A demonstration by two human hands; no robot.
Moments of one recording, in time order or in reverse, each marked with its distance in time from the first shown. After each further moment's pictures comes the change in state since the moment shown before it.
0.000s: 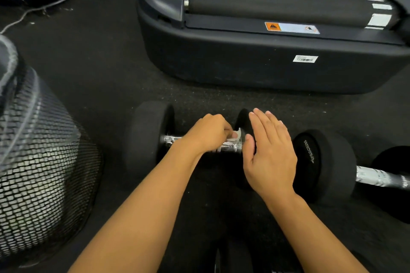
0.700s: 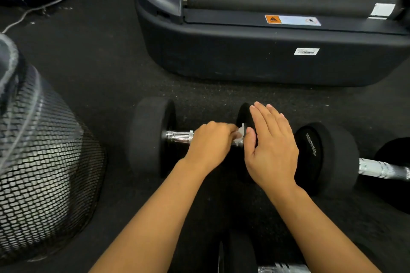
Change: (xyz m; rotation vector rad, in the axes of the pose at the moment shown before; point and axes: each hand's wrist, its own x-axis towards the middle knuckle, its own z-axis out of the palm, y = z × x) left_hand -0.026 0.000 0.028 0.193 0.344 0.179; right_hand 0.001 0.000 0.001 0.016 0.013 0.009
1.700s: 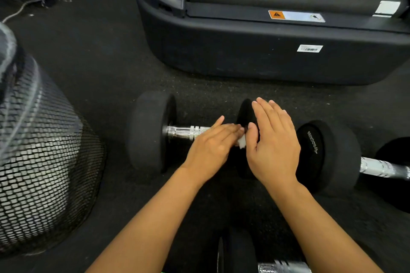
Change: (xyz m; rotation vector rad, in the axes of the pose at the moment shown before) left_hand -0.016 -0.027 0.040 0.002 0.349 0.380; right_hand 0.001 0.001 0.001 0.019 0.010 0.002
